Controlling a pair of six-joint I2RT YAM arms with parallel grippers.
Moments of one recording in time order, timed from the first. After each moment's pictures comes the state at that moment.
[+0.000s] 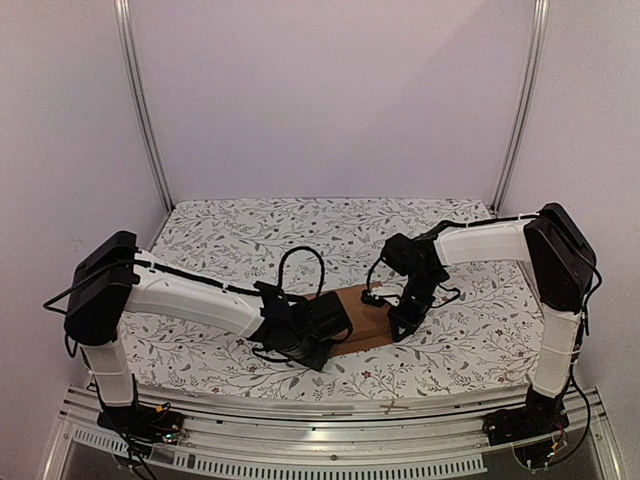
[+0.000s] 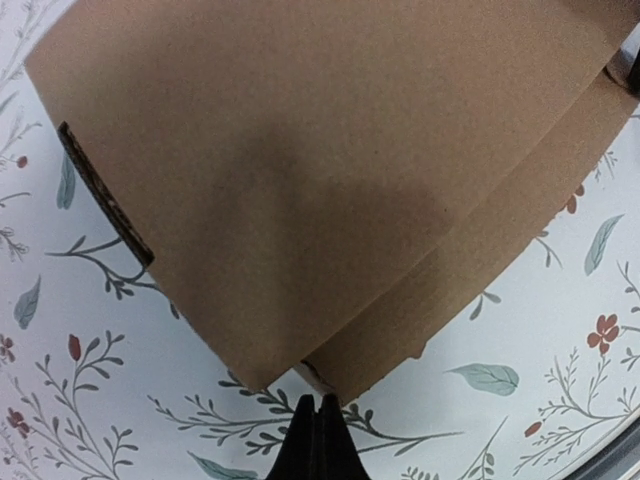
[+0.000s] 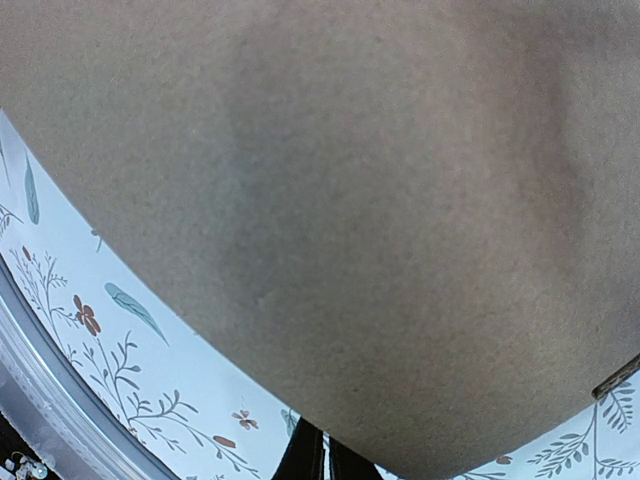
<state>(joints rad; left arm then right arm) -1.21 1.90 1.20 -0.56 -0.31 -0.69 0.71 1.97 1.29 -0.89 -0.26 -0.21</state>
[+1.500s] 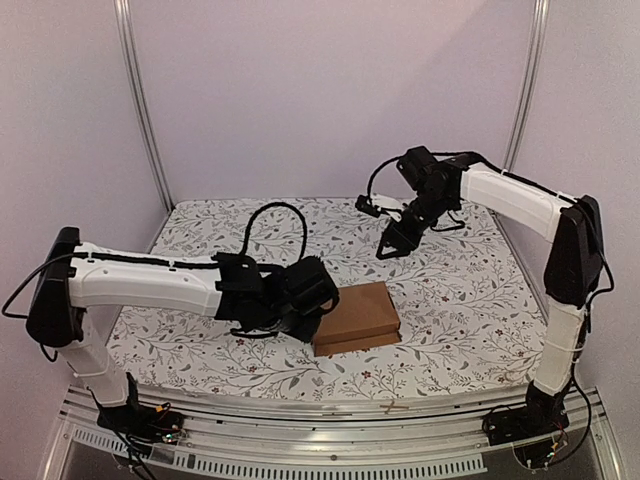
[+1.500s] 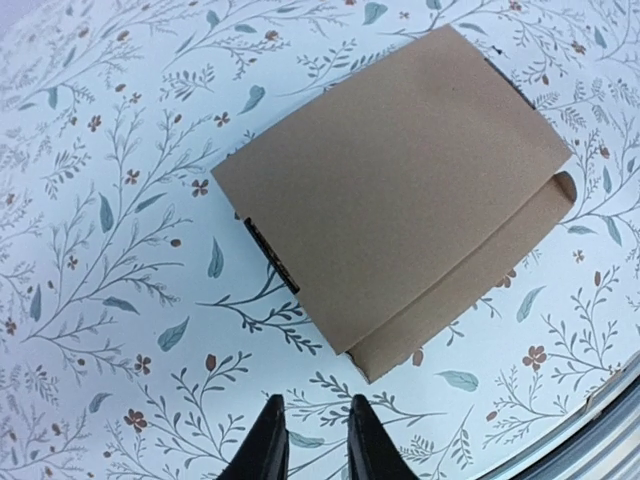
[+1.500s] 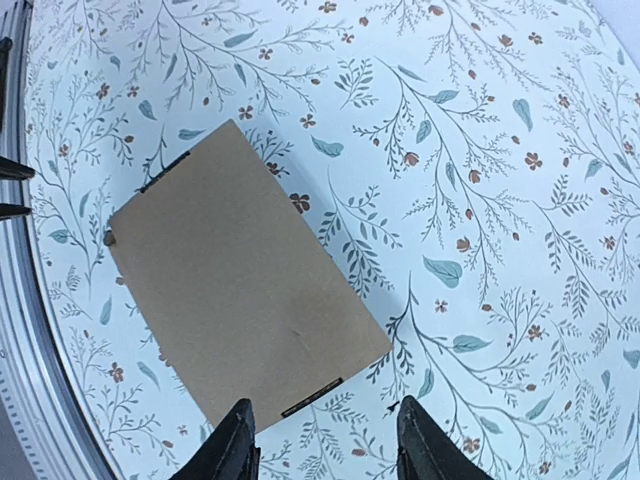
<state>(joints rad) -1.20 1.73 1.29 -0.68 -0.46 -0.62 0.57 1.87 1.73 -1.01 -0.35 -0.47</state>
